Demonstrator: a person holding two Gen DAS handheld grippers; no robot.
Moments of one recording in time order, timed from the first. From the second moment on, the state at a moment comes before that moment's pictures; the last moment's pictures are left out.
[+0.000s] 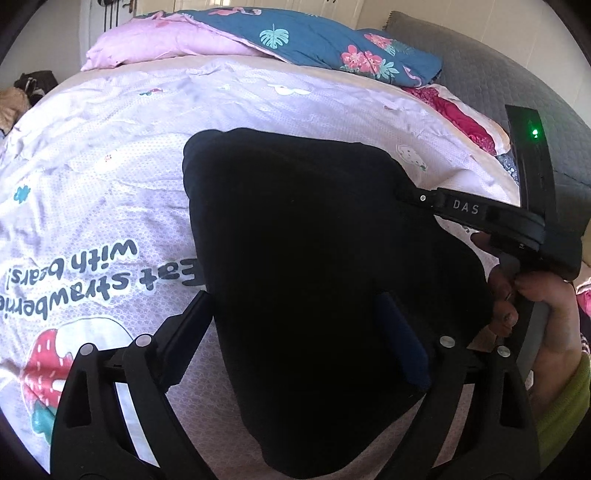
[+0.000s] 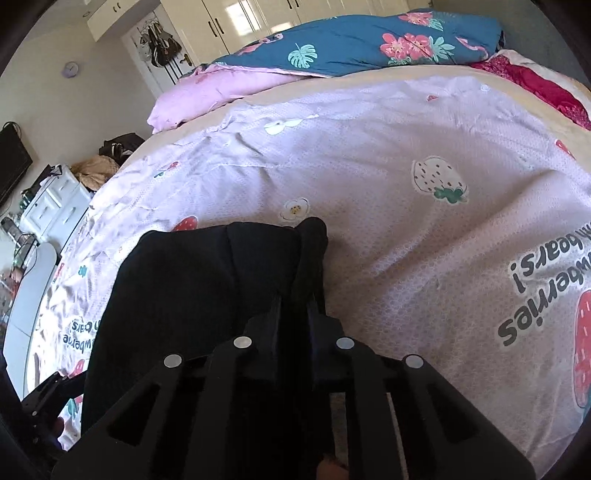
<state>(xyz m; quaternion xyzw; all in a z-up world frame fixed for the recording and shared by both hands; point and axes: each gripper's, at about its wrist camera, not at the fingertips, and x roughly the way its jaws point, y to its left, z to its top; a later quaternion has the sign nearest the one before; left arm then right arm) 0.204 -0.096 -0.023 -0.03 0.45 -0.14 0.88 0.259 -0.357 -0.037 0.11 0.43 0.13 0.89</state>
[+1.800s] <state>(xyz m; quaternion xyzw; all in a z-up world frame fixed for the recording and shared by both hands) 0.053 -0.039 0.027 -0.03 0.37 -0.13 0.92 -0.015 -0.357 0.038 0.08 0.27 0.05 0.96</state>
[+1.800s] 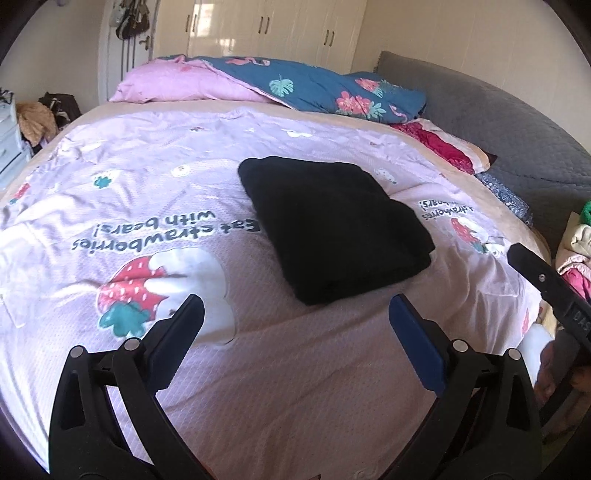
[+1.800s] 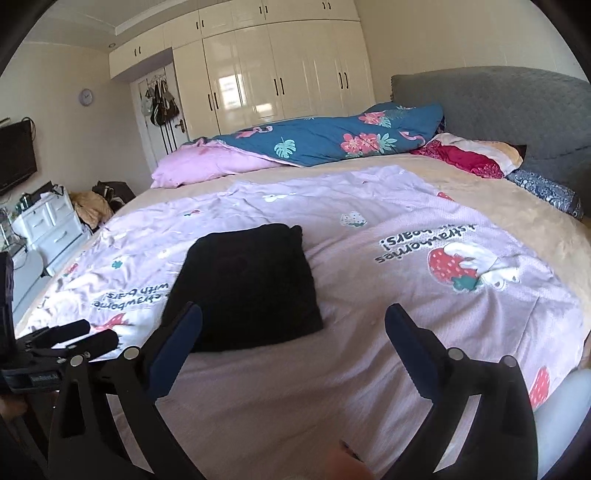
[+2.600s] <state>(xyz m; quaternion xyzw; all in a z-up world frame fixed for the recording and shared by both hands) 0.036 -0.022 -0.005 -0.04 0.39 -0.12 0.91 -0.036 -0.322 -0.019 0.02 0.32 0.03 0.95</state>
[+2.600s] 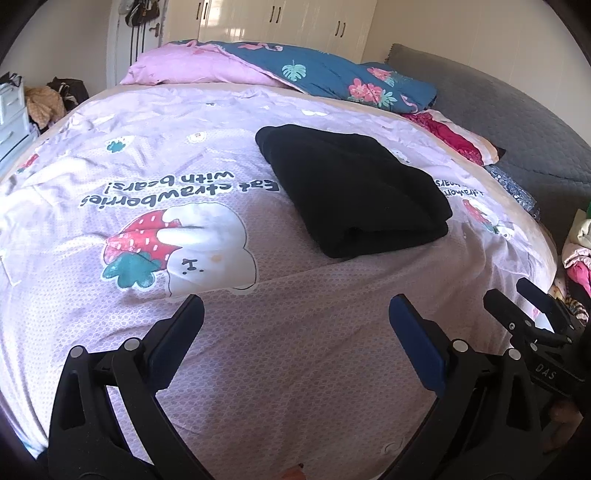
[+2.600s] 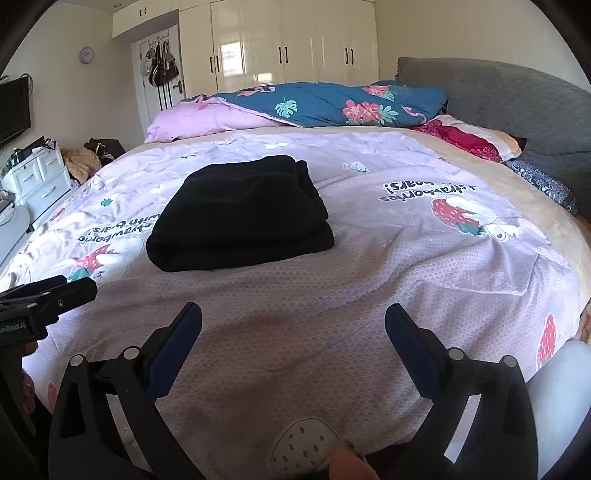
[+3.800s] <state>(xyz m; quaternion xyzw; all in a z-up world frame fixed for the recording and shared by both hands) 0.037 -0.019 -0.007 -0.03 0.39 -0.11 0.91 -0.034 -0.326 -0.022 0.03 0.33 0.02 0.94</state>
